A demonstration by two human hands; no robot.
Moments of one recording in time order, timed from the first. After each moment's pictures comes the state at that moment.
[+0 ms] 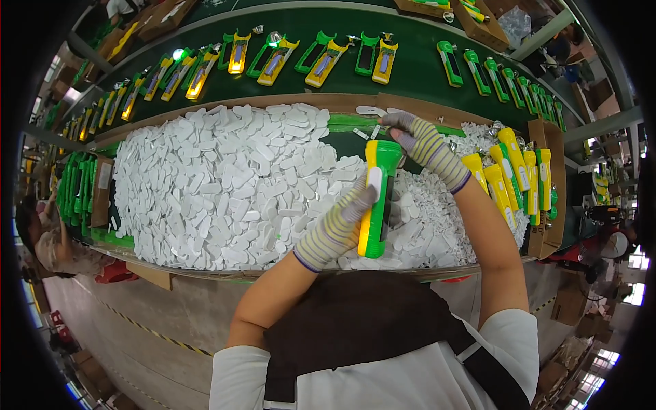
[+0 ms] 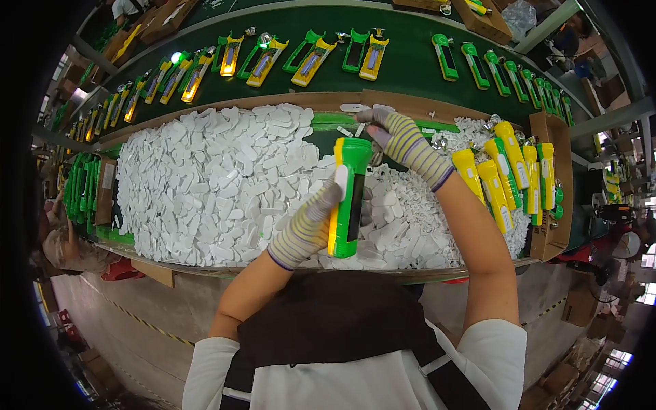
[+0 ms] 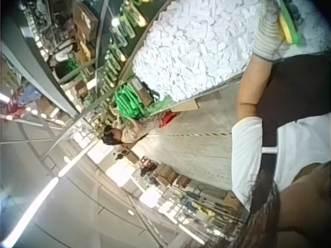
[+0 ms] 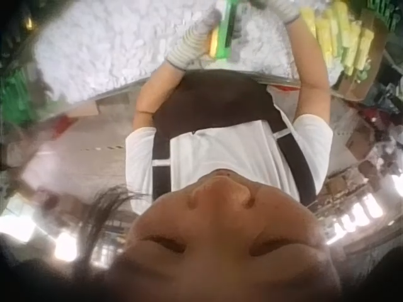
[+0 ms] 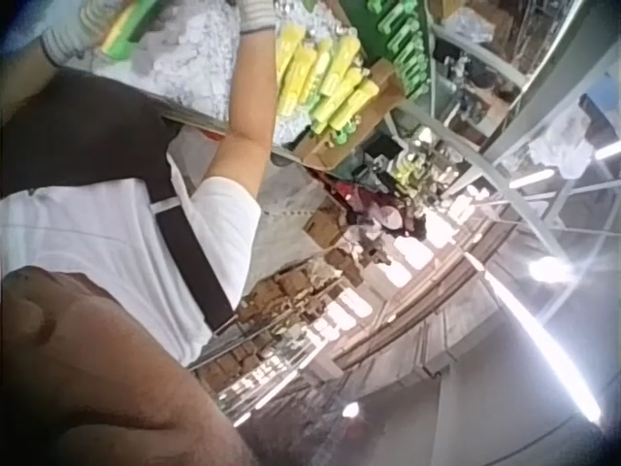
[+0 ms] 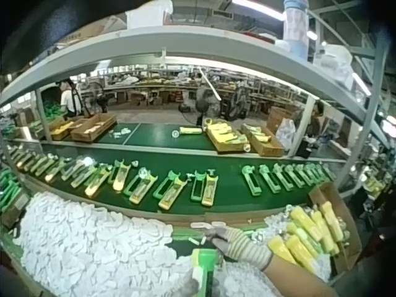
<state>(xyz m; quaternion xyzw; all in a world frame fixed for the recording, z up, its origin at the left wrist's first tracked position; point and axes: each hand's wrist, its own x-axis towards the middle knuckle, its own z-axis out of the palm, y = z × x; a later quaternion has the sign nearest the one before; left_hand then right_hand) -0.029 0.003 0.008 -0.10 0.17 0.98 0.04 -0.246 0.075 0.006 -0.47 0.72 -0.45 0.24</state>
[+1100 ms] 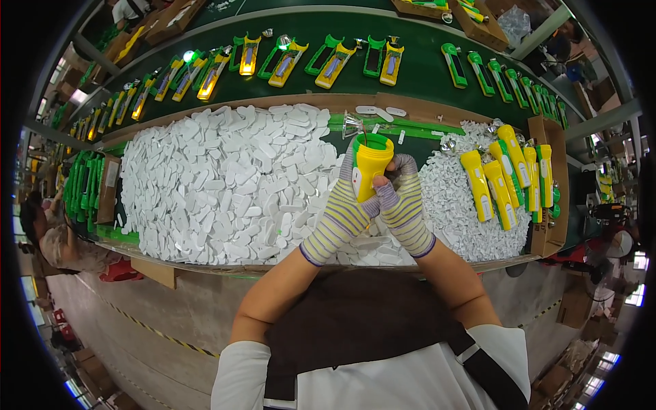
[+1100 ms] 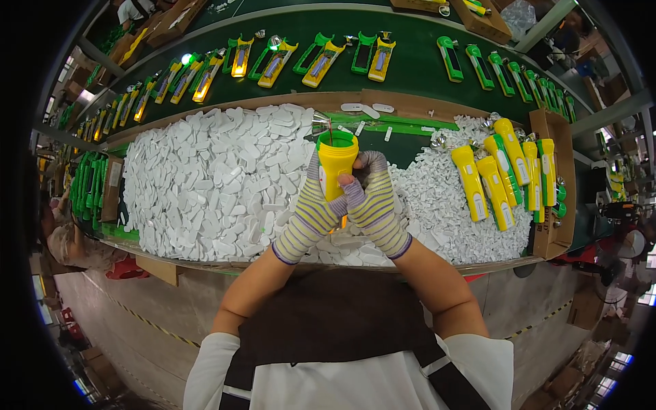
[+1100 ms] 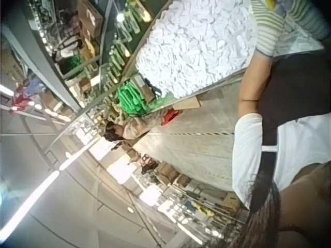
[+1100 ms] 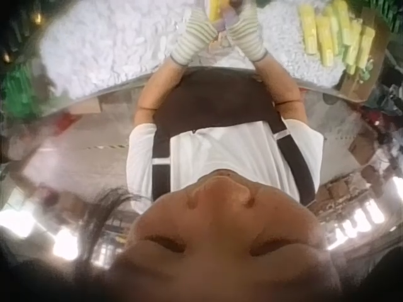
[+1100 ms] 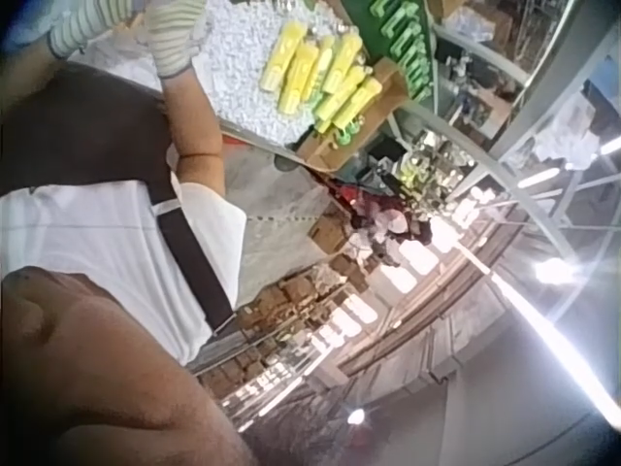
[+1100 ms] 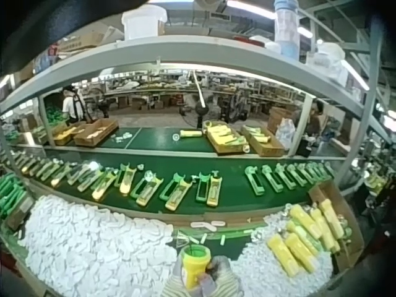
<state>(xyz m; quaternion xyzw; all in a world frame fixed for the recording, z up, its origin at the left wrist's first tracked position) -0.041 0.008 -0.004 -0.07 0.62 0.75 -0.21 -0.110 0.096 0.000 -0.27 0.53 -0.78 0.21</state>
